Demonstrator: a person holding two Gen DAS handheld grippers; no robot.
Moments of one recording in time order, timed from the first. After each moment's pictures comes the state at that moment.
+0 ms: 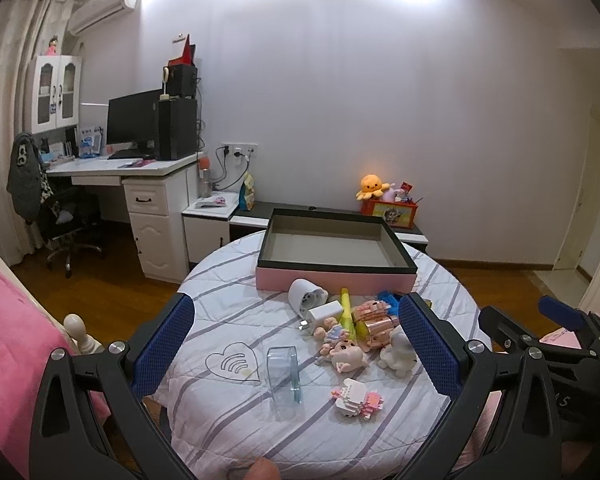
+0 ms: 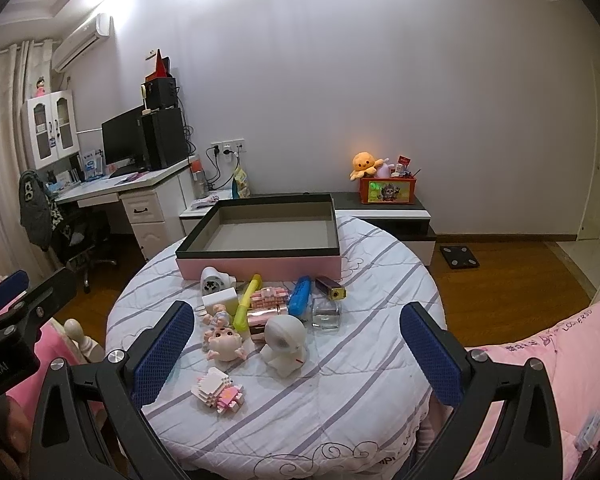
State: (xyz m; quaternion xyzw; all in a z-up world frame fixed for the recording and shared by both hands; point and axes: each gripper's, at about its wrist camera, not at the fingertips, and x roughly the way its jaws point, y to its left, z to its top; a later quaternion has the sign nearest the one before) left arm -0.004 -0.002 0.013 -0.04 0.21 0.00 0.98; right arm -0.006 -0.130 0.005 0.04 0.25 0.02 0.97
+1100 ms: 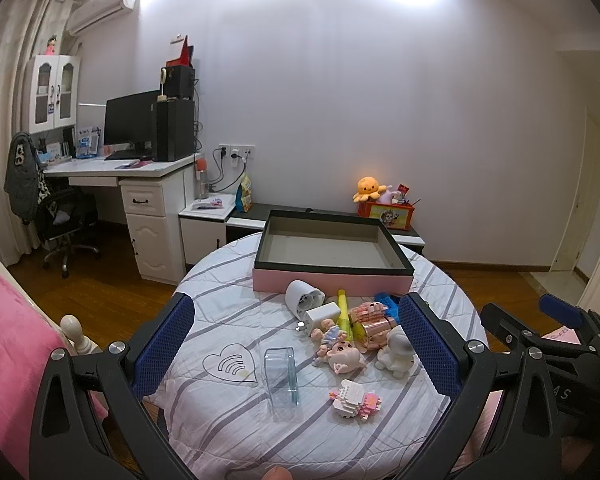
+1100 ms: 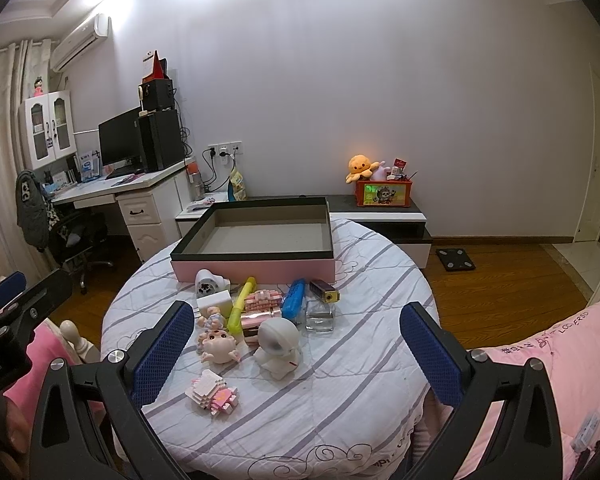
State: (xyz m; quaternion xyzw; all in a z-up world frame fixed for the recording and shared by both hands) left arm -0.004 -0.002 0.011 -0.04 0.21 0.00 0.98; right arm -0.006 -0.134 0.006 0.04 0.25 0.01 0.97
